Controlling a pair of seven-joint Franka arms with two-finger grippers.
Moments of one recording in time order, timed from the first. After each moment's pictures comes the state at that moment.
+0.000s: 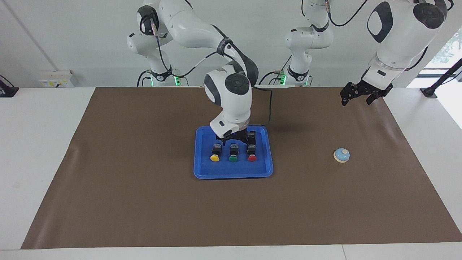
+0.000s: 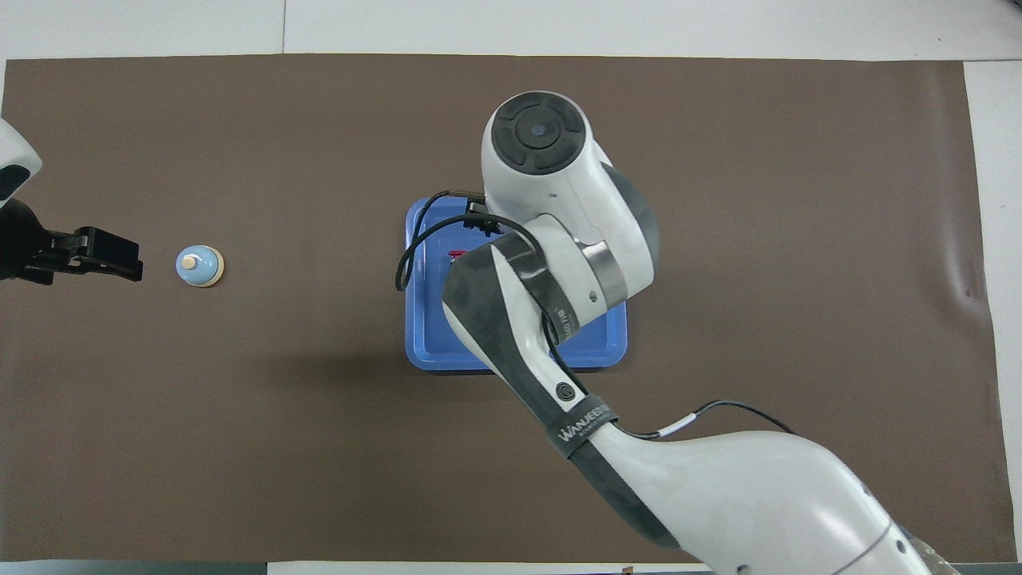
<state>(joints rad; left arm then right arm) -0.03 -0.02 -0.03 -1.69 0.02 1.58 -0.02 0.64 0.53 -0.16 -1.31 0.09 1.84 0.67</state>
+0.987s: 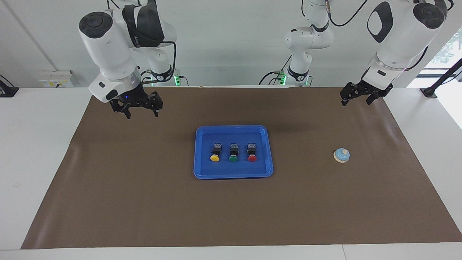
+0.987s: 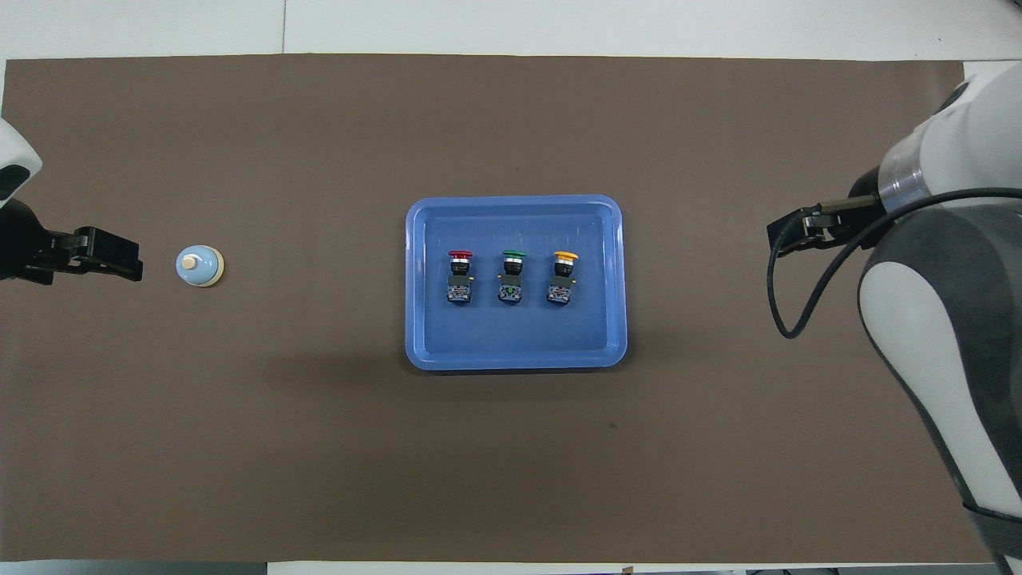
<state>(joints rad) -0.03 -0.02 -0.03 -1.69 0.02 1.58 -0.02 0.29 0.03 -0.17 -1.68 -0.01 1.65 0.05</state>
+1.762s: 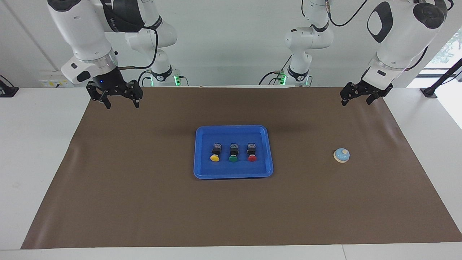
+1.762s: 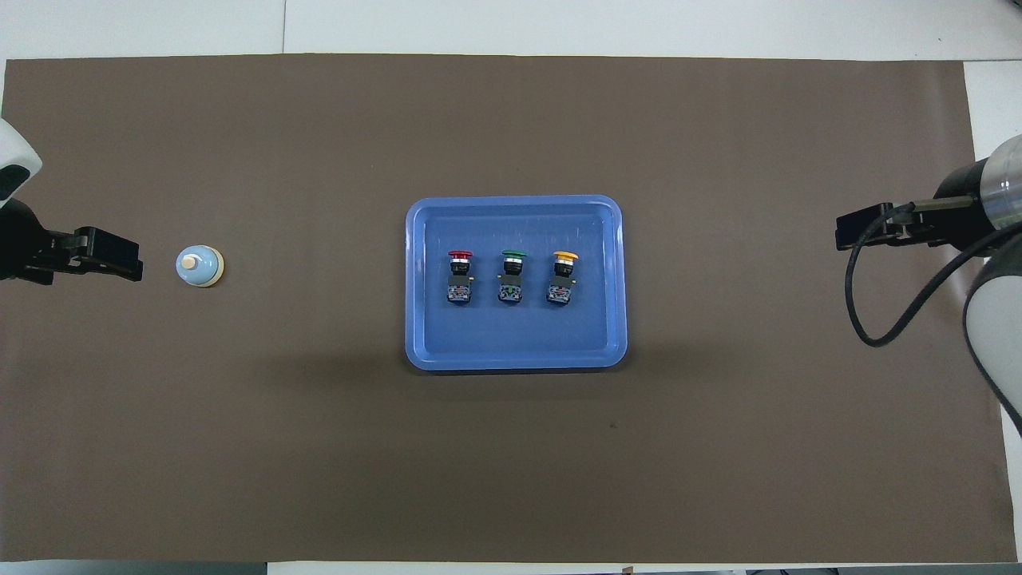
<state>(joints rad) -0.03 -0.02 -0.03 -1.69 0.02 1.58 -0.02 0.21 -0.02 -0.17 -1.67 -0.01 1.67 0.04</state>
